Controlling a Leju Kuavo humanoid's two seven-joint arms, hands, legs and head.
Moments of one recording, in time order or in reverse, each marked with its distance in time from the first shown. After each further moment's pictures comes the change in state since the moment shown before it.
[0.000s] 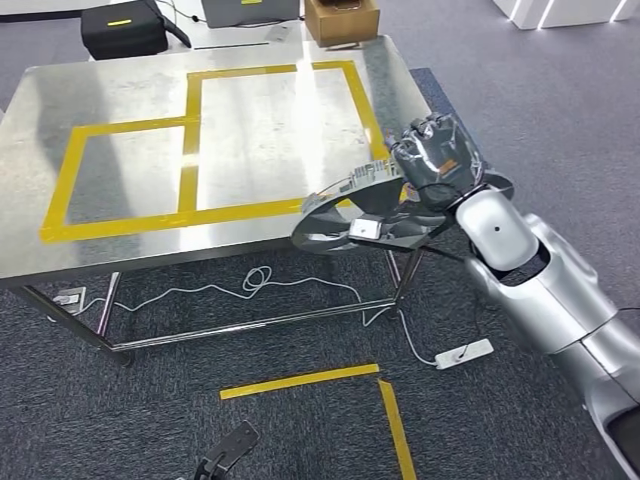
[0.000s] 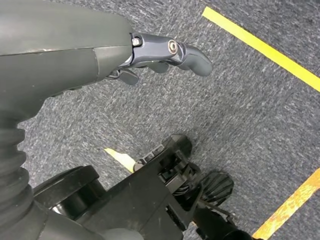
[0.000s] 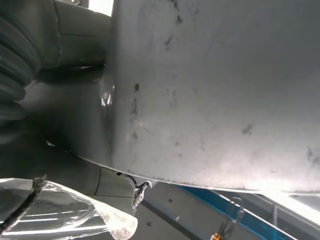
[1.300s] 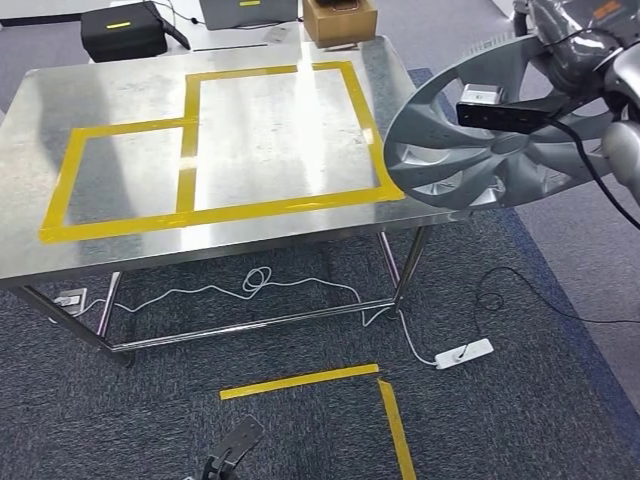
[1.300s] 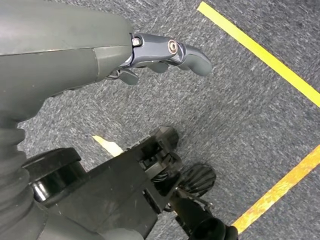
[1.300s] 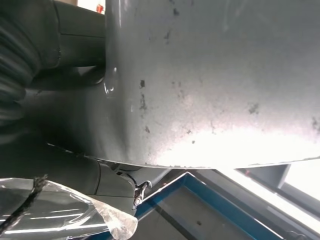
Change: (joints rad) left arm -0.004 -0.037 -0.016 0.000 0.085 0.022 0.003; right arm -0.378 -0.139 -0.010 0.179 -0.273 0.176 -0.162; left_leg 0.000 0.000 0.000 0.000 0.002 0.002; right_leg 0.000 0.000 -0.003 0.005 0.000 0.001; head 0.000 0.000
